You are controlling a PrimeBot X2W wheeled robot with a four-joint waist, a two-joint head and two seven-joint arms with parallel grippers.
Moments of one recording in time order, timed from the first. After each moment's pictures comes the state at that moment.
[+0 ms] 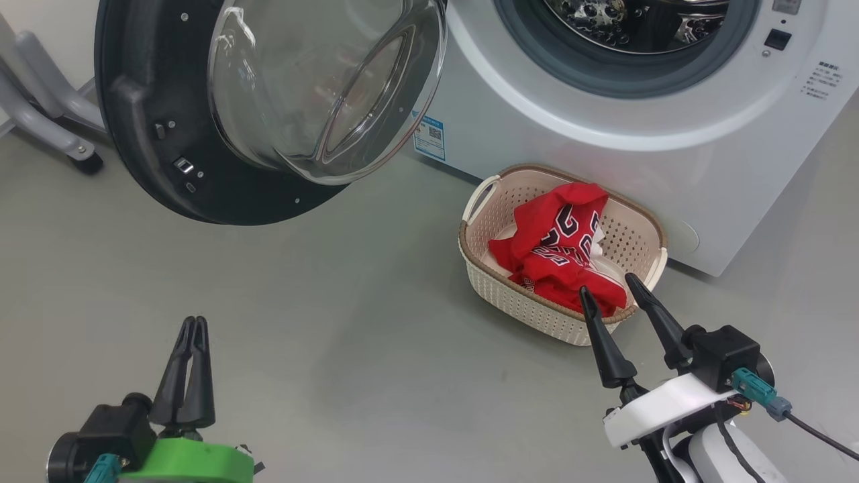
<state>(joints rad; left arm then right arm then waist) 0.04 0.04 -0.06 0.05 -0.31 -0.02 -0.25 -0.08 -0.16 0.37 0.17 0.42 0.12 -0.25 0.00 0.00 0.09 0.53</state>
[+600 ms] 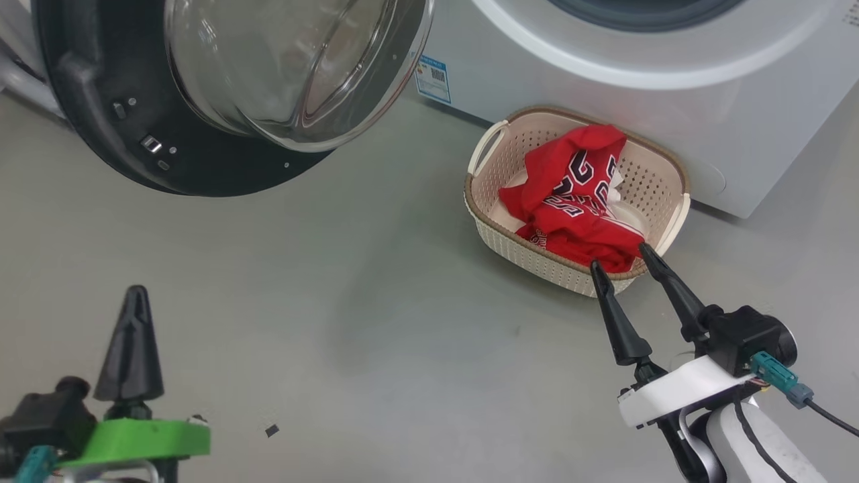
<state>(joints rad) 0.03 0.04 0.01 -0.02 -0.32 -0.02 -0.25 -0.11 -0.21 0.37 0.10 0.40 0.12 -0.25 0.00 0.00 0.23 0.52</state>
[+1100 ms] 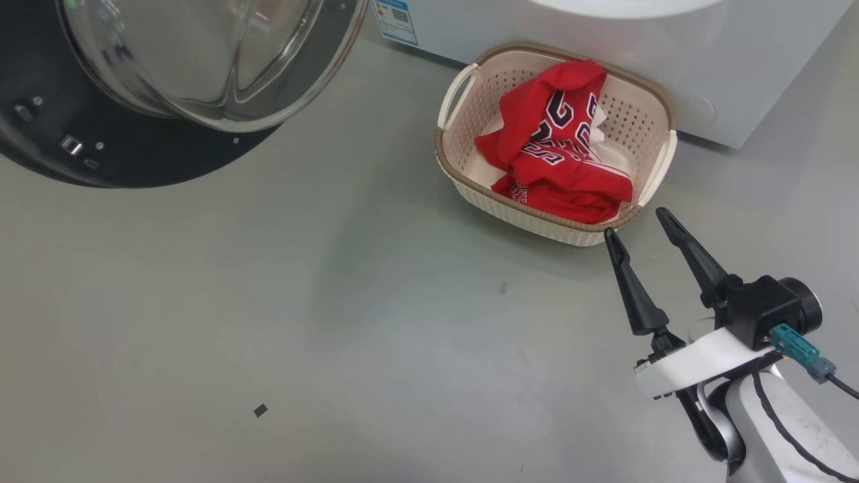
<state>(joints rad) -0.22 0.21 0.34 -0.04 -0.51 -0.02 -0.24 -0.17 -0.28 0.38 0.07 0.38 0.12 -0.24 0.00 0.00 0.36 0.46</state>
